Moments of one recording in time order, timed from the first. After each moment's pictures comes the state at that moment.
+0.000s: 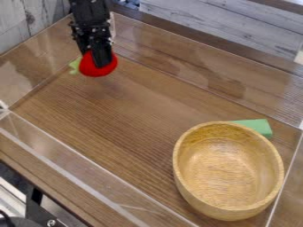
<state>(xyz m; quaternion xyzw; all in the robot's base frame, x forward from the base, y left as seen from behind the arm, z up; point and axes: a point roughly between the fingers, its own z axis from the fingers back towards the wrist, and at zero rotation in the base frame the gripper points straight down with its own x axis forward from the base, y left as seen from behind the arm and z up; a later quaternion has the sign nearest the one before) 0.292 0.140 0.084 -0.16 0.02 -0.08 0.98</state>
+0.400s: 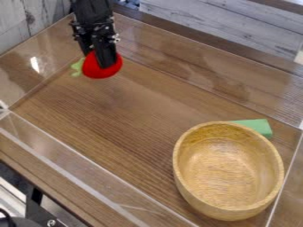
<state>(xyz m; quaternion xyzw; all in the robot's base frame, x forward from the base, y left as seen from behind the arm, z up) 0.283 0.109 0.093 -0.18 0.03 -0.08 0.98</state>
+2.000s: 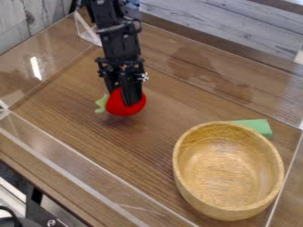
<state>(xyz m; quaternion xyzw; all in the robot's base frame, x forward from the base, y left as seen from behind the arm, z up) 0.265 0.073 0.044 -0.20 0.10 -0.06 0.97</state>
